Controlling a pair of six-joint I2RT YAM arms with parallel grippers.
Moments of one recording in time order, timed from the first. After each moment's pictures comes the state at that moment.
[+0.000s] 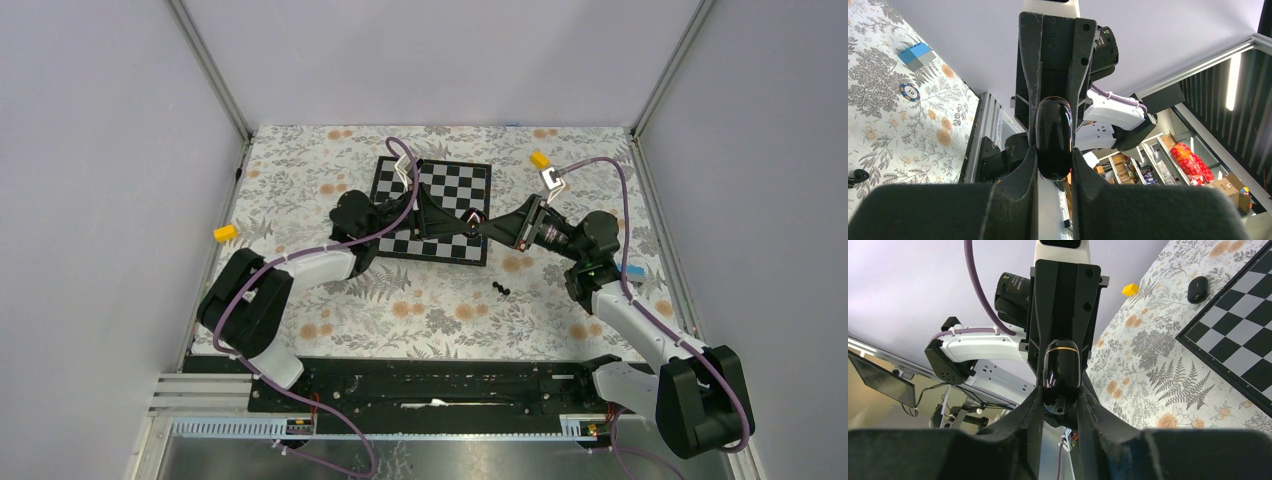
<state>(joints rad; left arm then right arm) -0.58 1.61 0.84 1.13 0.92 -1.41 0.30 1.10 0.54 0.76 -0.85 1.14</state>
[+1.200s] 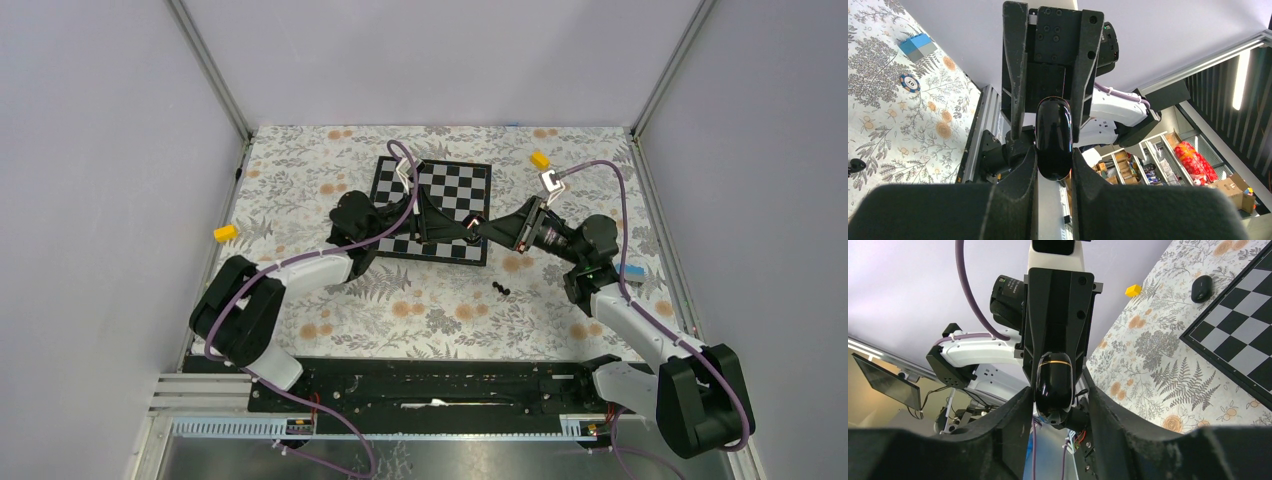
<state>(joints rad) -0.60 1.56 0.82 1.04 0.91 -1.37 0.31 1.10 0.52 0.81 -0.83 1.17</state>
